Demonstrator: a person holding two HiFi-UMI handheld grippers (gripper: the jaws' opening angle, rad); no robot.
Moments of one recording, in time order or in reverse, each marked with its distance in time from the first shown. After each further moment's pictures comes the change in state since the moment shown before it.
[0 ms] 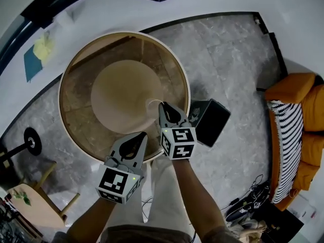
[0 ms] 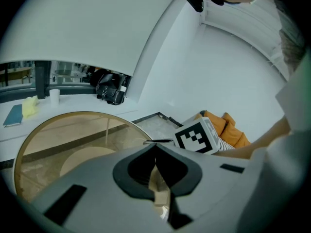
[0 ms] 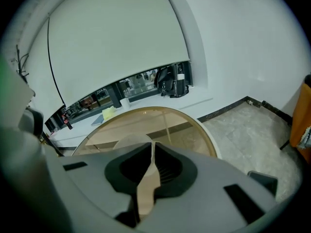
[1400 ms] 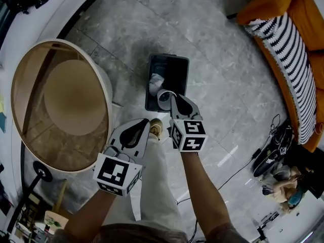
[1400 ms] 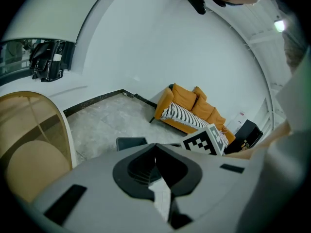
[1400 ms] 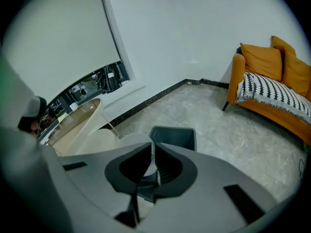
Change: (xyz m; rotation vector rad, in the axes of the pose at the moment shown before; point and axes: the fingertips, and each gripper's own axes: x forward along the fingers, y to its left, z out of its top) left arm 0.173 -0.231 -0.093 0.181 0.259 -0.326; right arm -0.174 -0.277 -0.182 0.360 0.016 -0.377
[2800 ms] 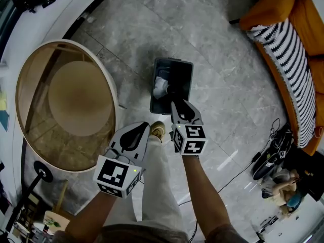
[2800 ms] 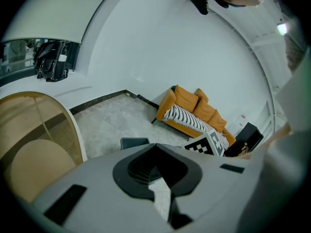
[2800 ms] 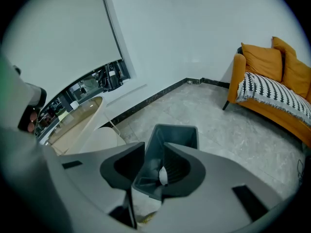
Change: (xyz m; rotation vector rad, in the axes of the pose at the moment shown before) left arm -0.020 0.013 0.002 -0.030 -0.002 0.014; right arm -0.001 0.012 -0.010 -0.004 0.018 -0.004
